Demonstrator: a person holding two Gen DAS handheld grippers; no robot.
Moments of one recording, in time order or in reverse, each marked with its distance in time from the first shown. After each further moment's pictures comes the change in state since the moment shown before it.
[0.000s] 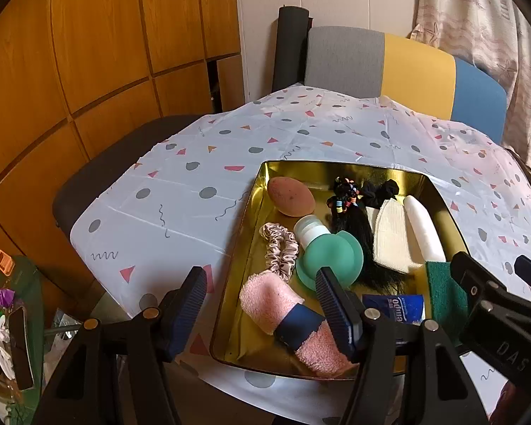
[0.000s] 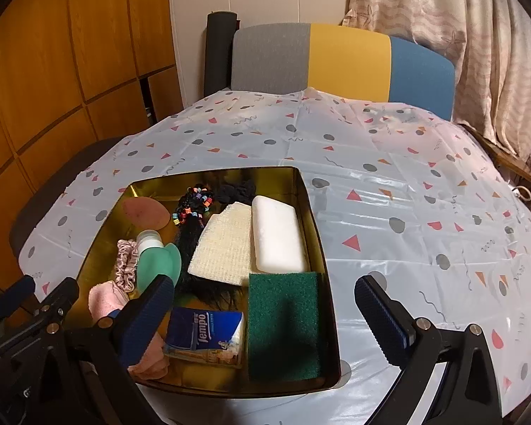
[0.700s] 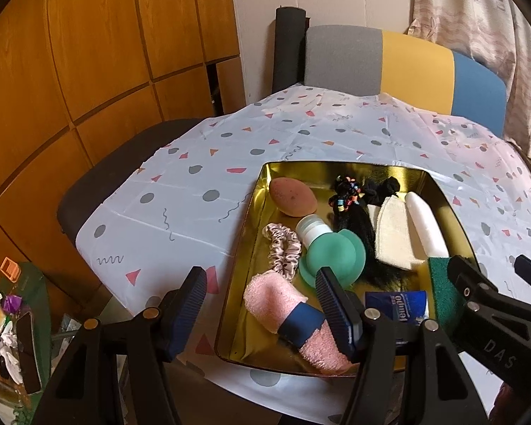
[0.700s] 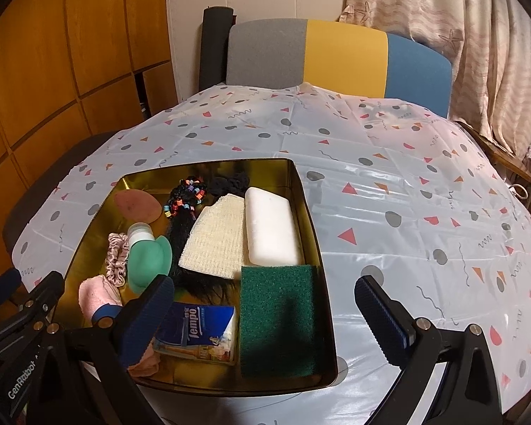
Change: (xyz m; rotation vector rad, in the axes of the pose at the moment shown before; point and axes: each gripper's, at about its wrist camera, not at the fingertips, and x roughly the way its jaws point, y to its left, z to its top) left arm -0.002 -0.003 -0.001 0.030 0.001 0.026; right arm 0.007 -0.003 -0.005 -0.001 0.019 -0.021
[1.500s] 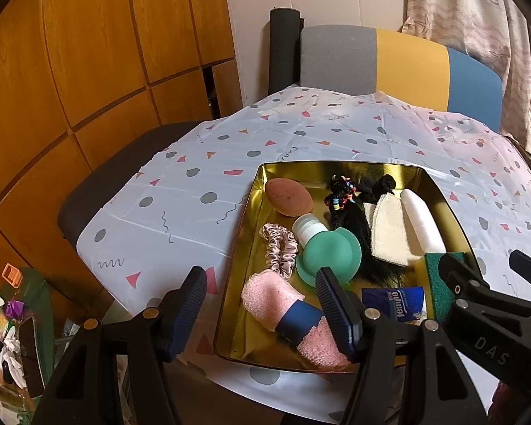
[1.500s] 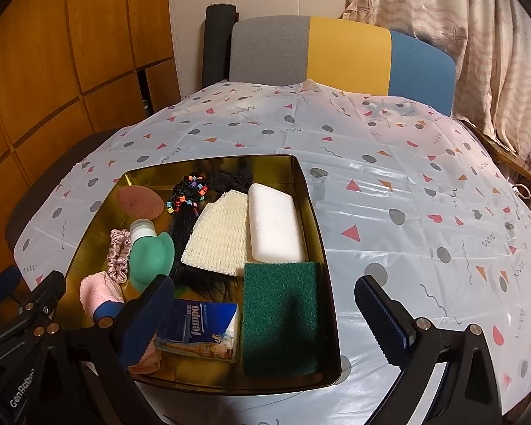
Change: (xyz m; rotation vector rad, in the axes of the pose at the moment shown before) left arm -0.004 -0.003 -0.001 0.023 -0.010 -0.010; right arm 0.002 0.001 -0.002 -0.001 0.012 0.015
